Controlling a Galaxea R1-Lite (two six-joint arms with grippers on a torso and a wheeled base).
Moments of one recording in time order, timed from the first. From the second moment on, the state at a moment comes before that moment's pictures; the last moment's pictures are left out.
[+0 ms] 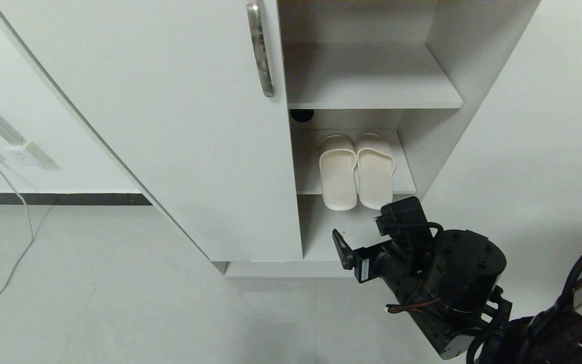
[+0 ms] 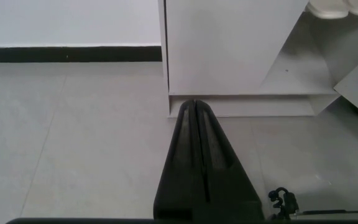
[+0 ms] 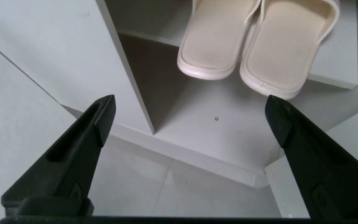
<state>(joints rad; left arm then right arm) 0.00 0.00 0.00 0.00 0.01 0.00 0.87 1.95 -0.63 -1.37 -0.50 -0.07</state>
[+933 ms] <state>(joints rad) 0.00 0.00 0.00 0.00 0.01 0.00 0.87 1.95 -0.62 -1.37 -0.50 -0.07</state>
